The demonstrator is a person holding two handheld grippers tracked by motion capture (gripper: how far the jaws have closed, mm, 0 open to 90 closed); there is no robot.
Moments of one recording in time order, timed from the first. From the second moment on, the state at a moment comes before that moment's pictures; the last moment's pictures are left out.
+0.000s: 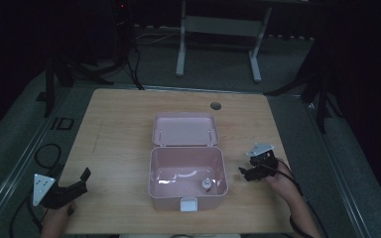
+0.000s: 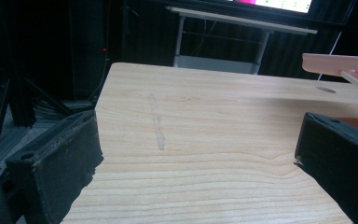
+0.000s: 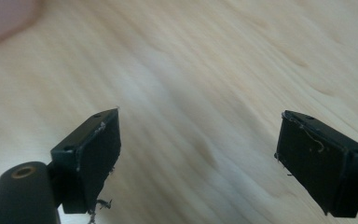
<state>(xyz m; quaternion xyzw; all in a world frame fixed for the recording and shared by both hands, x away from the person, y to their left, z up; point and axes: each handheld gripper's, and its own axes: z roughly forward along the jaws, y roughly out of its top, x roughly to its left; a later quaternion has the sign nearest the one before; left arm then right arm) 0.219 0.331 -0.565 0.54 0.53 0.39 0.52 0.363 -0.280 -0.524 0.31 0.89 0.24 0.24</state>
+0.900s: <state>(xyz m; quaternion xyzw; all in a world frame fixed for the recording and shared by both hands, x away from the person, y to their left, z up) 0.219 0.331 -0.565 0.54 0.53 0.39 0.52 0.340 -0.345 -0.549 0.49 0.73 0.38 0.28</state>
